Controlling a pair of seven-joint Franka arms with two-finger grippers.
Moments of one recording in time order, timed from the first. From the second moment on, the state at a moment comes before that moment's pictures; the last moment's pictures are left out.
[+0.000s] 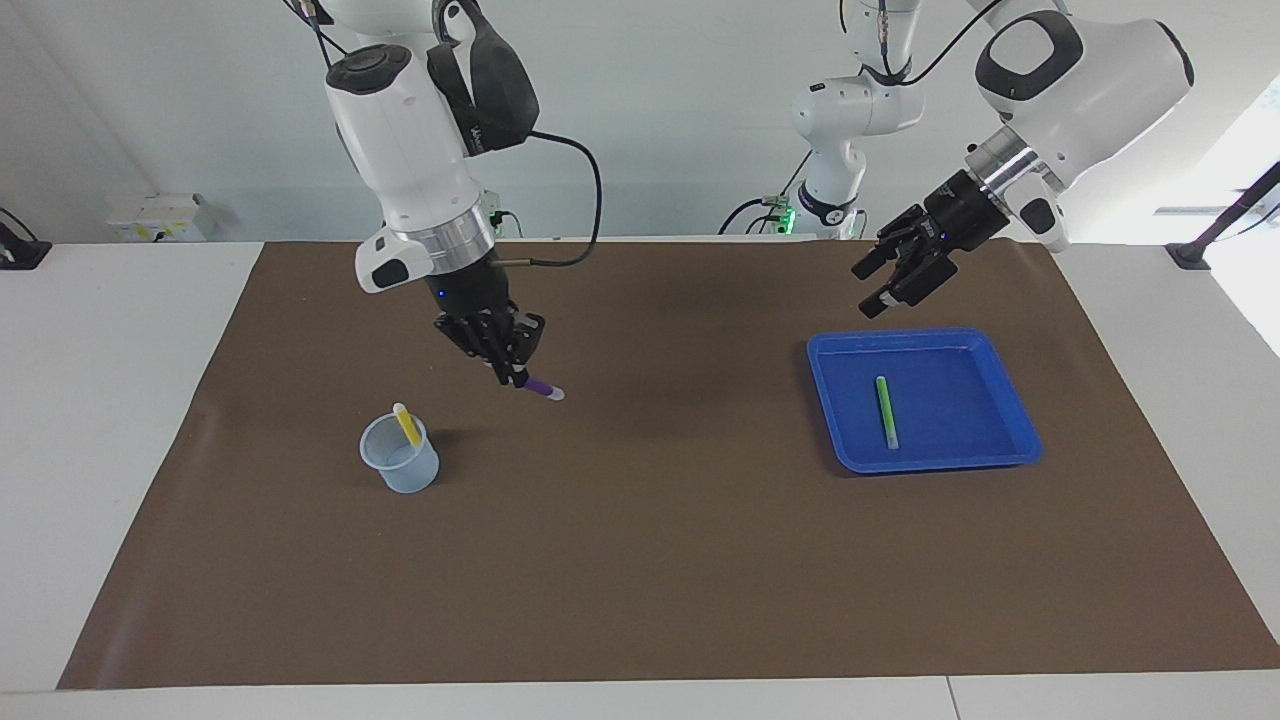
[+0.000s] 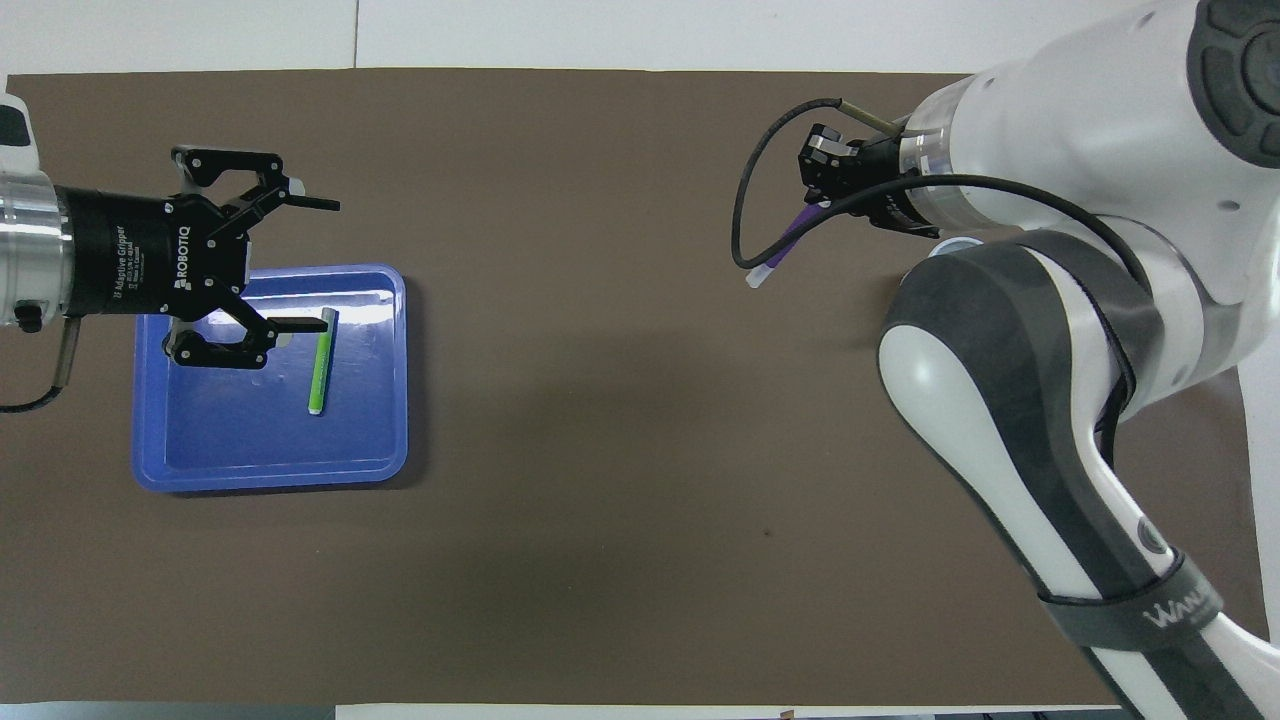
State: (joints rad) left arm 0.07 -0.09 -0.20 -1.83 -0.74 1.90 -1.15; right arm 0.00 0.22 0.36 -1.52 0.10 2.02 0.88
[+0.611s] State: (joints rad) left arm -0.16 -0.32 -0.21 -2.12 -0.78 2.29 -1.68; right arm 0.01 0.30 0.52 -1.39 0.27 2.02 1.58
